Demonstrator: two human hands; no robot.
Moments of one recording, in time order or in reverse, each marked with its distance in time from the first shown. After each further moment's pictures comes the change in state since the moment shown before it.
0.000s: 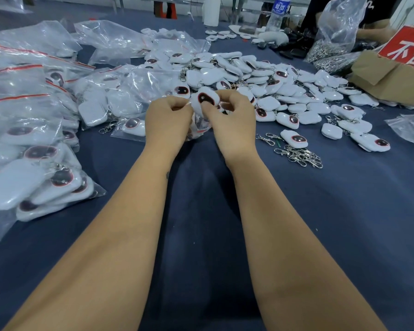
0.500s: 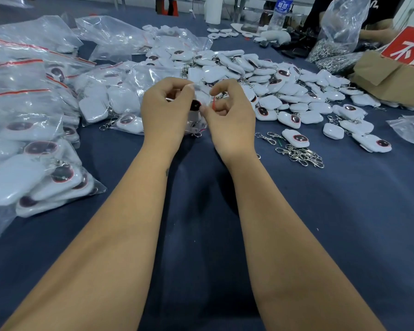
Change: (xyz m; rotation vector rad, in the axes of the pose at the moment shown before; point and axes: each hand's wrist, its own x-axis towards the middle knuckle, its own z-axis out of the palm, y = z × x) left_hand -0.006 0.013 -0.003 -0.169 0.104 0.164; right_hand 0.000 0.006 0.003 -0.091 -0.057 -0.114
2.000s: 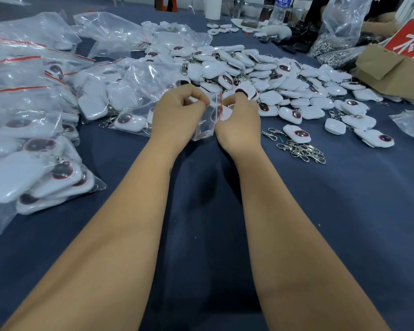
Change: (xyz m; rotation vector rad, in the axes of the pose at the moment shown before) left_hand -0.003 -0.006 0.004 0.164 -0.252 -0.108; right_hand 0.008 0.011 -0.012 -0.400 -0.065 0.133
